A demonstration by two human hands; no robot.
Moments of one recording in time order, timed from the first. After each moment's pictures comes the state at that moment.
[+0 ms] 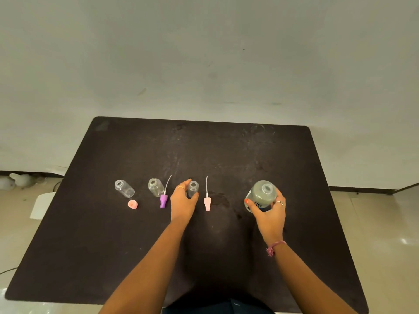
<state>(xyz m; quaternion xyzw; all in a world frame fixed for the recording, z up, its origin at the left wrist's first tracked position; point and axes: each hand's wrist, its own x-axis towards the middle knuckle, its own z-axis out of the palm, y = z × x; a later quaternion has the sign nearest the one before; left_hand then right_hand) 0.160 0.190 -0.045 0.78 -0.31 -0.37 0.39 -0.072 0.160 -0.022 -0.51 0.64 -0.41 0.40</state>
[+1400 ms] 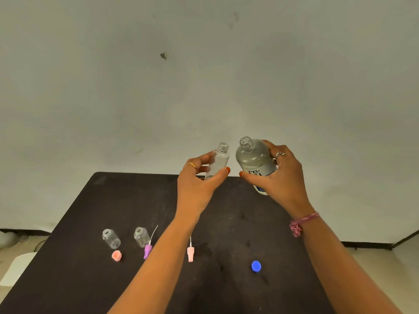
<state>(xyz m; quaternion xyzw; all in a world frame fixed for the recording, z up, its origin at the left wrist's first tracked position) 0.074 0.160 0.218 0.59 -0.40 -0.28 0.64 -0.091 0.089 0.232 -0.76 0.47 -0.42 0.17</state>
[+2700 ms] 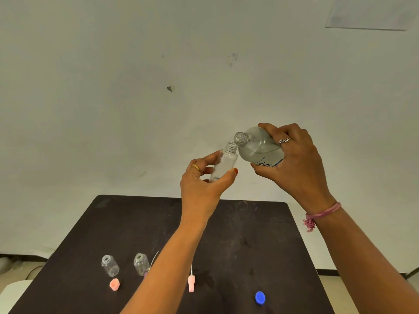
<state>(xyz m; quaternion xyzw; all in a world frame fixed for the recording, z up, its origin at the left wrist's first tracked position) 0.065 0.160 0.278 0.53 -0.42 -0.25 0.69 -0.091 0.078 0.313 -0.81 0.38 -0.42 -0.10</state>
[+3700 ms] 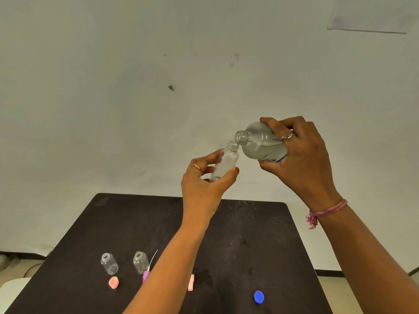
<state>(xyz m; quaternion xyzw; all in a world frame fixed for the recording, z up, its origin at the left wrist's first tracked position) 0.063 0.163 0.279 0.52 -0.41 -0.25 0.70 -0.094 0.076 0.323 -0.82 0.35 -0.42 -0.18</state>
